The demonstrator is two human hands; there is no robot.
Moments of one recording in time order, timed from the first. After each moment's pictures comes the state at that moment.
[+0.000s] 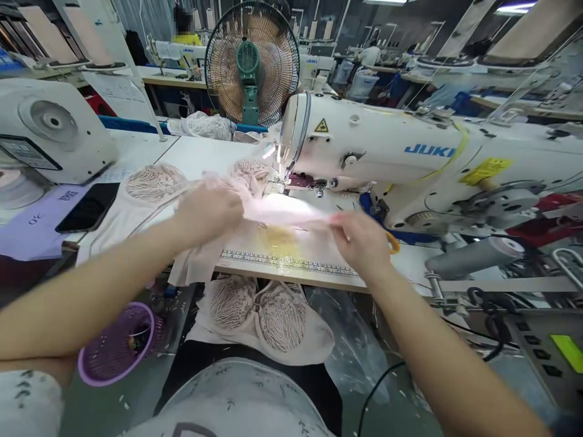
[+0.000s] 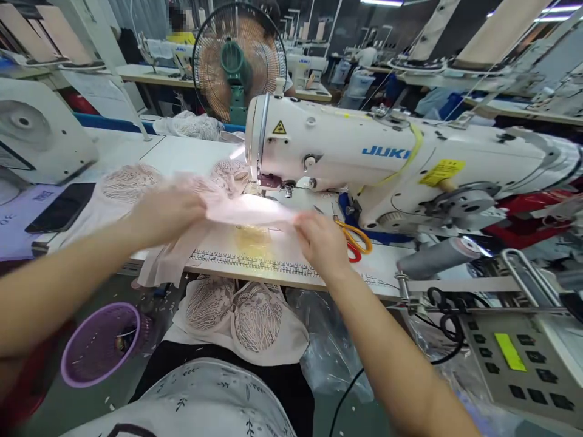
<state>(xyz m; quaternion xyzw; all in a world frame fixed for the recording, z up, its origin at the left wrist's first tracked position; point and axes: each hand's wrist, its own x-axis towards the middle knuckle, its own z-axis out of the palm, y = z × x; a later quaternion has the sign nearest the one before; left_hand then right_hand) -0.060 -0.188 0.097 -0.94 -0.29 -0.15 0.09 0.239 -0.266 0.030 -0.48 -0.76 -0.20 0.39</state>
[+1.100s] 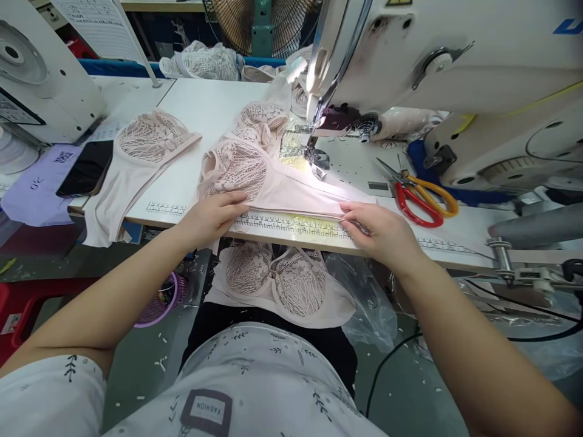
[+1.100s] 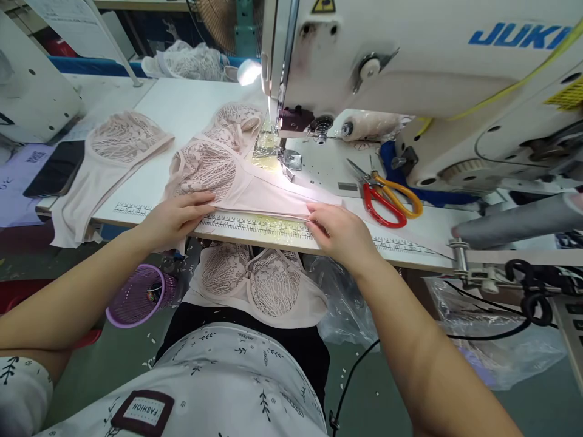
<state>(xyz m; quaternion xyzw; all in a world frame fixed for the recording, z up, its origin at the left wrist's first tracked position) -0.106 -0.204 -0.008 -0.94 -0.26 -0.20 -0.04 0.238 -0.290 -0.024 -0.54 -0.80 -0.03 0.27</state>
